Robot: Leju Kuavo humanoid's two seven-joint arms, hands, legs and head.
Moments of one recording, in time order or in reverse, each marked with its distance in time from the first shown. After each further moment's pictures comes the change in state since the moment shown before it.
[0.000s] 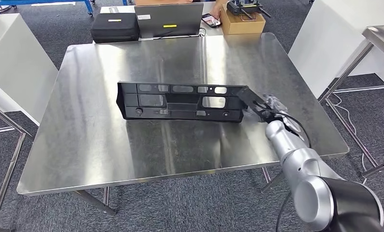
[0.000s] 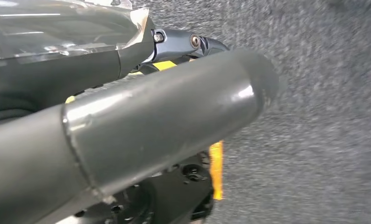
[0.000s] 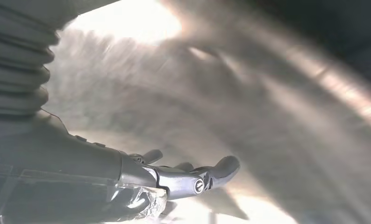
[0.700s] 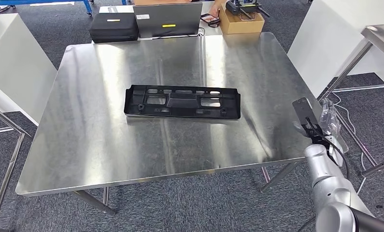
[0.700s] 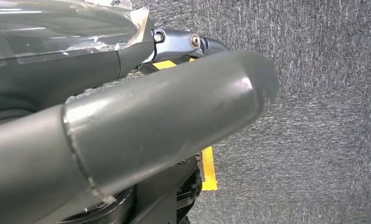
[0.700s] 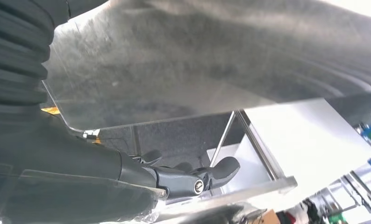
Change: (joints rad) left arm -0.036 -0.008 -0.068 0.000 -0.015 -0.010 -0.049; right arm 0.227 -0.150 -0.202 -0.224 -0.142 -0.266 -0.265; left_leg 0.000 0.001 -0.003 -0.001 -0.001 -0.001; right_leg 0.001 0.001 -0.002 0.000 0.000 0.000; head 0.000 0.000
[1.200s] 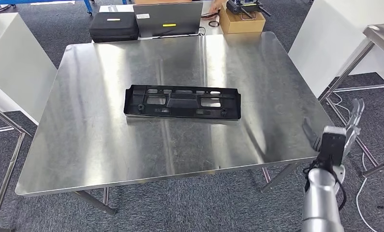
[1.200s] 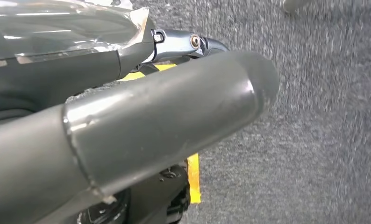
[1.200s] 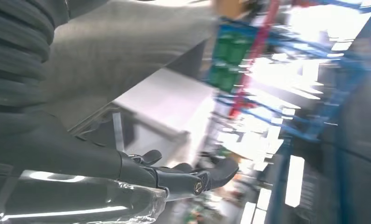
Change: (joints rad) left arm 0.027 -0.012 0.034 0.000 0.053 0.059 -0.076; right arm 0.462 0.190 0.017 -0.755 -0.639 -0.027 -0.532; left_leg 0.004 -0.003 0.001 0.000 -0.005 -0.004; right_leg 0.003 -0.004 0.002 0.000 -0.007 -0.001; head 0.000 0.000
